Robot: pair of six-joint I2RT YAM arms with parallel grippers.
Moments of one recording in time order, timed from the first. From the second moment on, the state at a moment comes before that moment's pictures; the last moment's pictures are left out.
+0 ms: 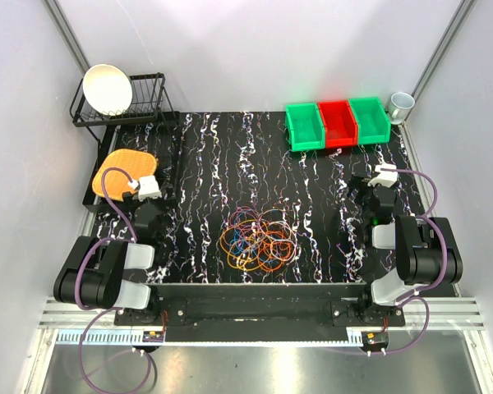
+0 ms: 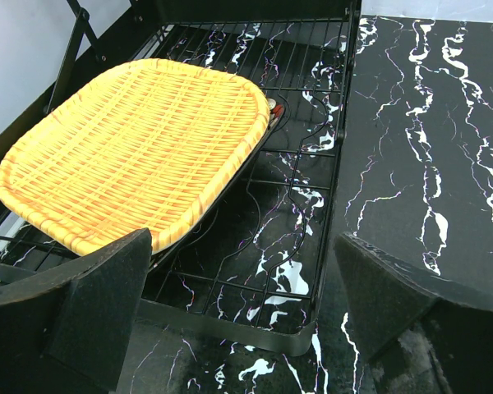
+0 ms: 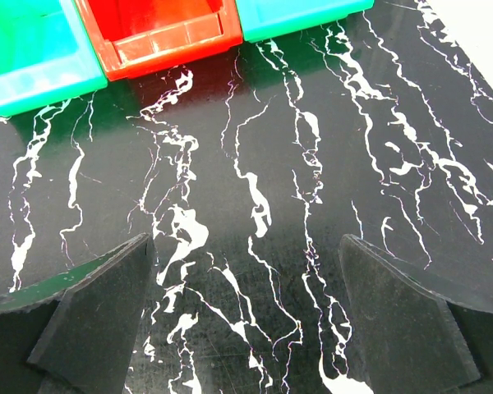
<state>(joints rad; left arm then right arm) -0.14 1.39 0.18 1.13 -0.39 0.02 -0.07 1.55 0.36 1.00 0.08 0.11</state>
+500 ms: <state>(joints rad) -0.10 1.37 0.18 1.10 -0.34 0.02 -0.07 1.16 0.64 0.50 -0.10 0.52</state>
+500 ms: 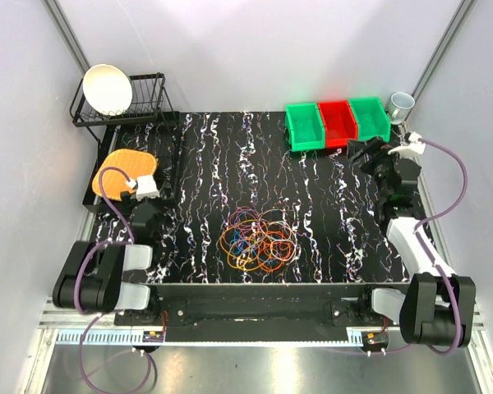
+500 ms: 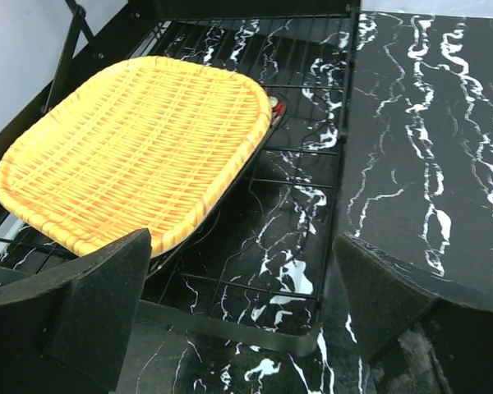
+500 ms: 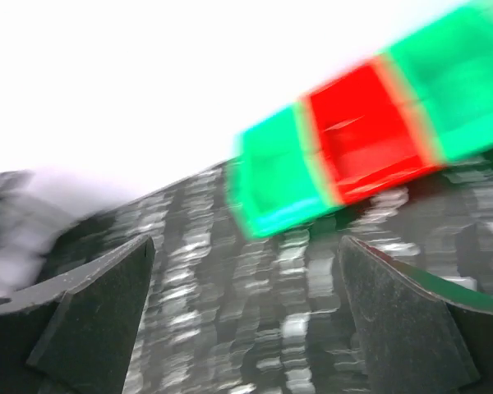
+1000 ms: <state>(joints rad) -0.10 0.71 0.46 0.22 -0.24 -0.31 -0.02 1.22 0.81 0.18 -0.41 0.76</state>
